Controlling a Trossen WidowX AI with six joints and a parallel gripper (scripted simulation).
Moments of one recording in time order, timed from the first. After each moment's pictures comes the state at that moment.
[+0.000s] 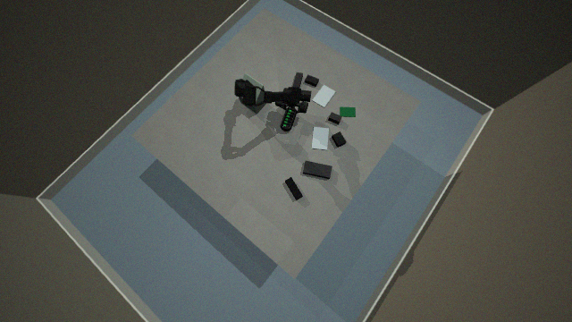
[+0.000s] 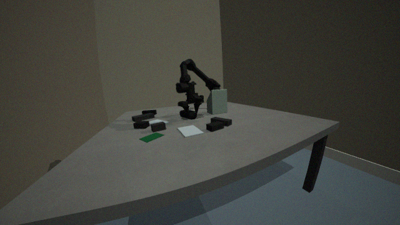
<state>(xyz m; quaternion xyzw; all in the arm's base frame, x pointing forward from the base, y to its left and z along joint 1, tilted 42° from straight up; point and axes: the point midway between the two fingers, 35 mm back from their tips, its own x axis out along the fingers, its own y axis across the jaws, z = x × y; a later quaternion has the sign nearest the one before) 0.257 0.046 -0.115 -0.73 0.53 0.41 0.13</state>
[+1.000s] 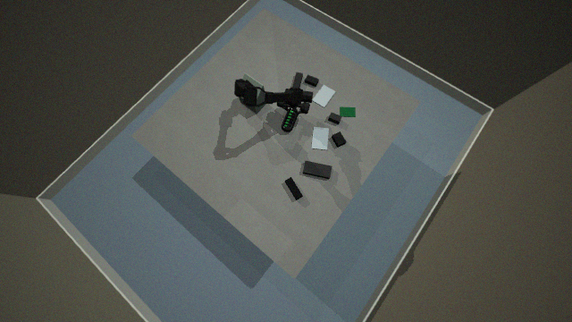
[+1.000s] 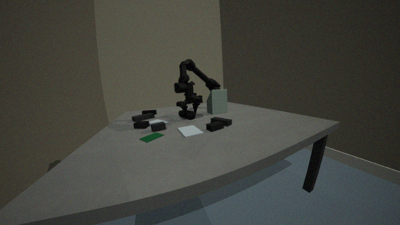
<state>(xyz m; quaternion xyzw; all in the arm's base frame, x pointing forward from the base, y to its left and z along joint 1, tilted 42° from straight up) 0.268 0.050 -0.117 -0.73 0.53 0.41 0.14</state>
